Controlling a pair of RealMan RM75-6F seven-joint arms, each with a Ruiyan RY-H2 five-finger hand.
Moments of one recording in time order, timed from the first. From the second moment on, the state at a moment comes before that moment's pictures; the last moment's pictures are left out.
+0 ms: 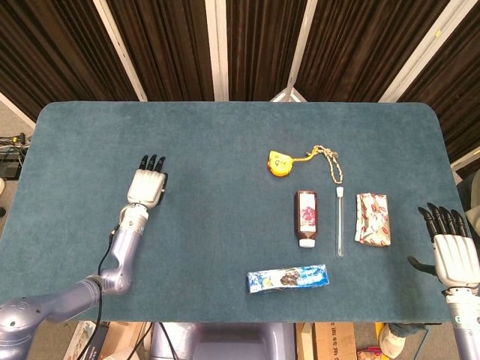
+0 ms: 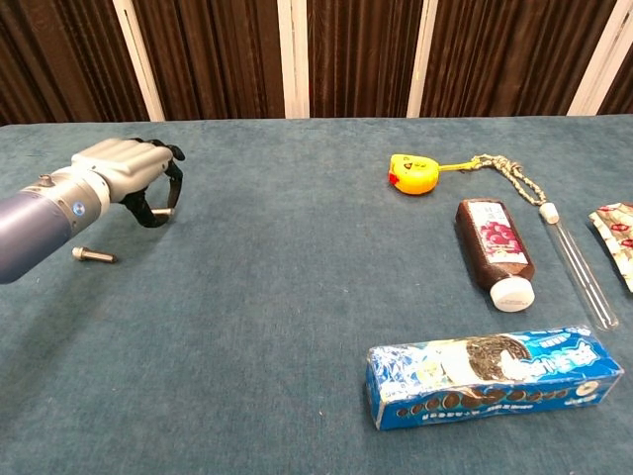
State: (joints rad) left arm -0.81 -1.83 -0.29 -0.95 1.00 0.94 0.59; right arm 0.14 -1.19 0.11 -1.46 -1.40 1.39 -0.02
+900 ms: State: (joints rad) left arm -0.71 -1.68 -0.41 -1.22 0.97 0.72 -0.19; right arm 0.14 -1.19 0.11 -1.46 -1.40 1.39 -0.02
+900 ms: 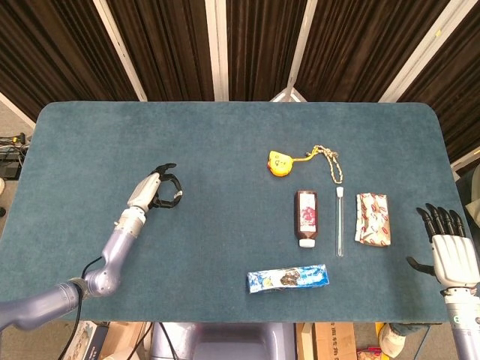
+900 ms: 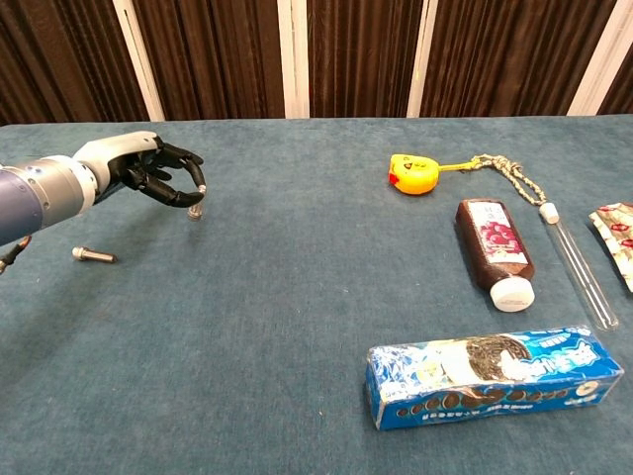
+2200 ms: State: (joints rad) left arm -0.72 -1.78 -0.27 -0.92 1.32 0.80 -0.64; right arm 0.14 -1.19 0.11 -1.46 -1.39 1.38 -0.01
